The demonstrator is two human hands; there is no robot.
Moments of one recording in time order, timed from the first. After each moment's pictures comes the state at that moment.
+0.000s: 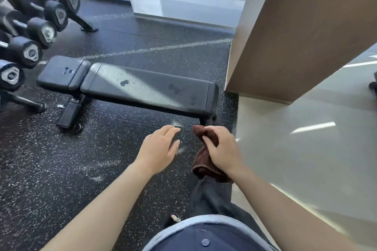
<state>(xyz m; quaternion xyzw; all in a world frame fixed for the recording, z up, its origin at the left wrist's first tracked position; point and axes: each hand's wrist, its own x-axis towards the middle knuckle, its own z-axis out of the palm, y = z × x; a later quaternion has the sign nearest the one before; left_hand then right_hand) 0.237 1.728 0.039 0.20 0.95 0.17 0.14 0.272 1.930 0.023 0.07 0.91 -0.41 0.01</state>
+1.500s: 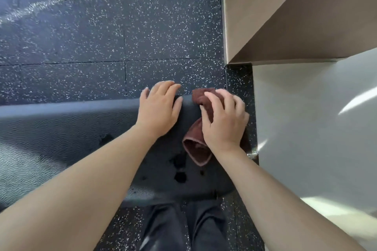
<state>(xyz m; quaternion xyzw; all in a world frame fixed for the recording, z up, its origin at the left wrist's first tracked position) -0.259 1.904 -0.401 0.29 0.93 0.10 0.19 -0.157 2.034 -0.394 0.27 0.95 -0.17 -0.04</state>
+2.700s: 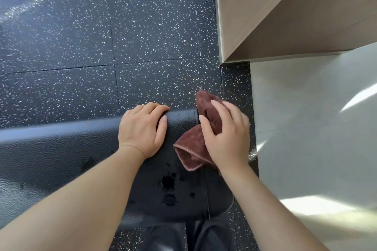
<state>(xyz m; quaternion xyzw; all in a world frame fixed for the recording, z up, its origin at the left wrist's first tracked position) -0.264 1.907 -0.405 0.30 0.93 0.08 0.19 -0.158 2.070 -0.397 0.33 0.90 -0.29 -0.01</state>
